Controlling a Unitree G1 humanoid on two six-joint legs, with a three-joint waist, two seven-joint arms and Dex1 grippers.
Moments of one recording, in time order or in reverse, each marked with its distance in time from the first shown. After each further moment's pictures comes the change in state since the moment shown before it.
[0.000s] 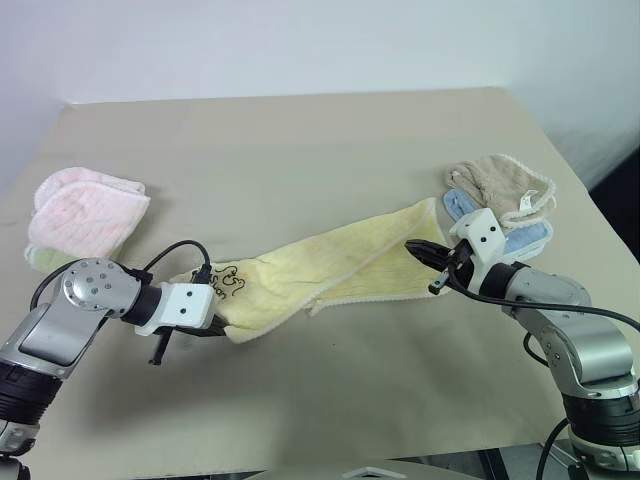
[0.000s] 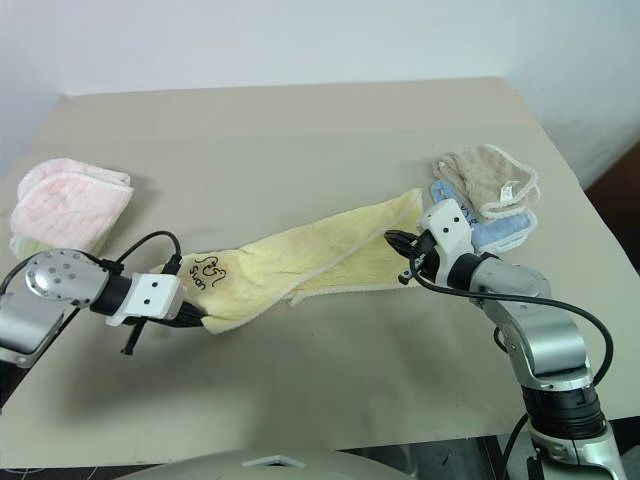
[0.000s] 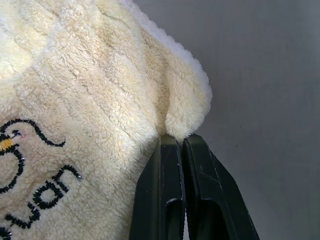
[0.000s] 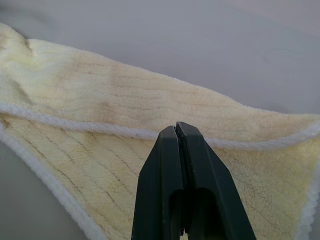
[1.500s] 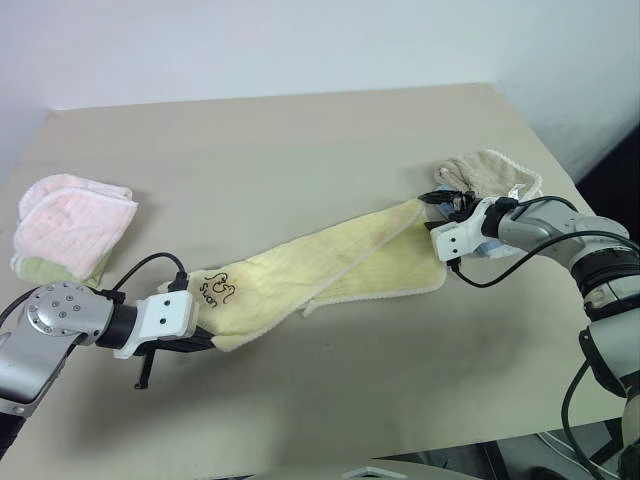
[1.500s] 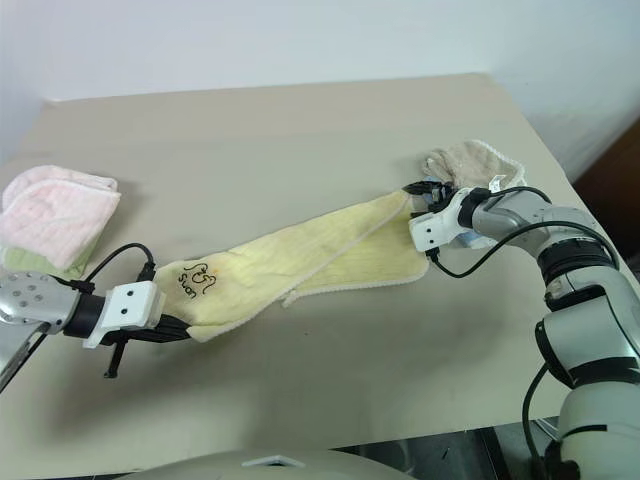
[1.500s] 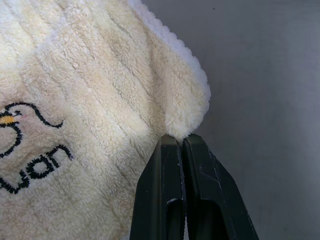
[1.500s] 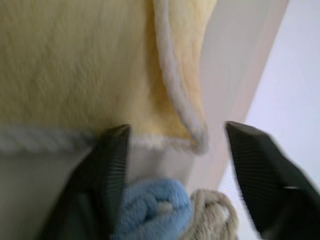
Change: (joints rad) left arm 0.230 0.075 0.164 -0.160 -0.121 0.148 0.111; right arm -0.805 -0.224 0.629 1.400 -1.238 -1.520 -0.487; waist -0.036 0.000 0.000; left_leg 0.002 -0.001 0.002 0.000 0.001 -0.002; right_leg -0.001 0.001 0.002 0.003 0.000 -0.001
